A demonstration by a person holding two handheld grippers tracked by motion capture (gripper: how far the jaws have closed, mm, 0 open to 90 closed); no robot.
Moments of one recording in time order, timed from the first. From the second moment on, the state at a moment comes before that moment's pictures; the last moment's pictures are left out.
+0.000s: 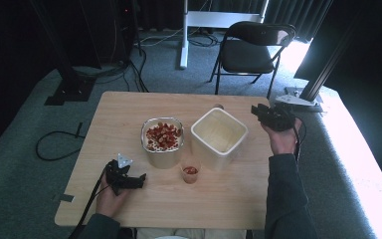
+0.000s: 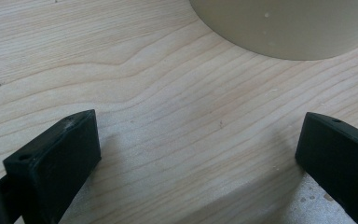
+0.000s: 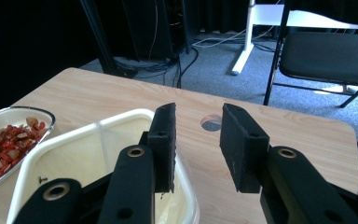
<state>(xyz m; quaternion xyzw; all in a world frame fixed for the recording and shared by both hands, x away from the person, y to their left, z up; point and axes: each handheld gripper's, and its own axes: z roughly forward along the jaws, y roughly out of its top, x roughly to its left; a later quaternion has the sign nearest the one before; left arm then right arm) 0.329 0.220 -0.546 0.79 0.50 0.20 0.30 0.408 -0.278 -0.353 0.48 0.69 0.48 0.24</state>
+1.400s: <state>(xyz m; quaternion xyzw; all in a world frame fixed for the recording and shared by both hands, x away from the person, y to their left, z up) 0.323 0.217 -0.542 0.80 0.47 0.19 0.31 0.341 -0.270 -0.517 0.50 0.76 0.35 0.22</state>
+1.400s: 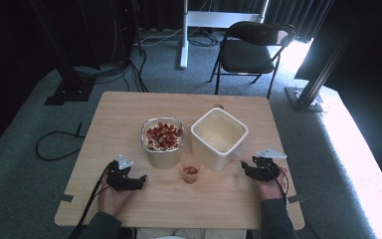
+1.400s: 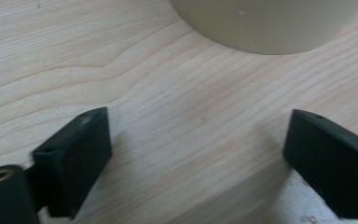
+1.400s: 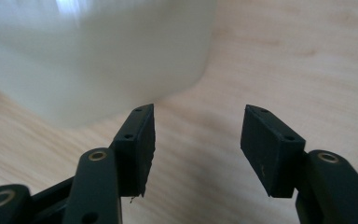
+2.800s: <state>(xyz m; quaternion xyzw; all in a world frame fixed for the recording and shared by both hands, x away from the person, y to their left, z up) 0.310 0.107 -0.508 0.82 0.24 0.13 0.50 0.342 -0.277 -0.544 0.52 0.76 0.33 0.21</state>
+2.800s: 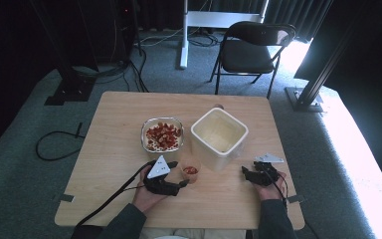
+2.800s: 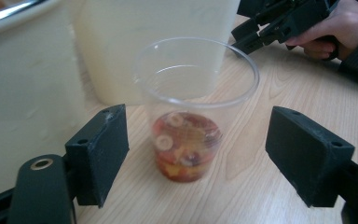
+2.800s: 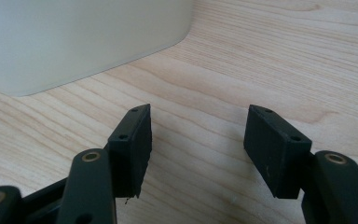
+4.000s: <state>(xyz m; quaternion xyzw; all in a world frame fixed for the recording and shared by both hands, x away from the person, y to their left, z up) 0.322 0.085 -0.511 0.82 0.22 0.18 0.50 0.342 -0.278 -0.545 0.51 0.76 0.33 0.22</state>
